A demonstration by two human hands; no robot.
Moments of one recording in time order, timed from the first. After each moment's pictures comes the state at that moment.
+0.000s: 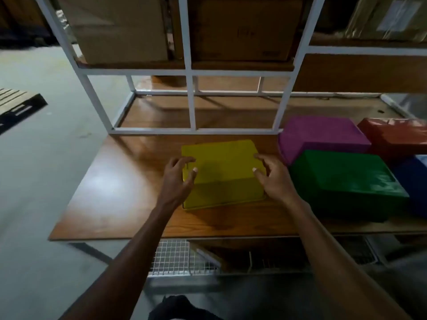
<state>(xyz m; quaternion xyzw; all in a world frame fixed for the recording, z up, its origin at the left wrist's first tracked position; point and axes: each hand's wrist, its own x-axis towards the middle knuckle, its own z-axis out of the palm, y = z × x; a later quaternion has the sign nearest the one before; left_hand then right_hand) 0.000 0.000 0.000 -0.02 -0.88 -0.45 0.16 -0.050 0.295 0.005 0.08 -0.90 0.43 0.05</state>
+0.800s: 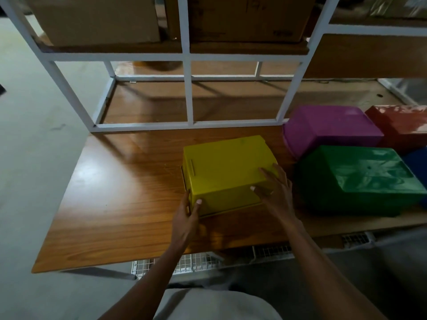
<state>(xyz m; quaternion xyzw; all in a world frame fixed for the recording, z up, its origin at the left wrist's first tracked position) -0.010 -0.018 -0.126 0.13 -0.77 -0.62 -0.02 -0.072 0.265 -0.084 -0.01 -0.95 0.32 0.06</state>
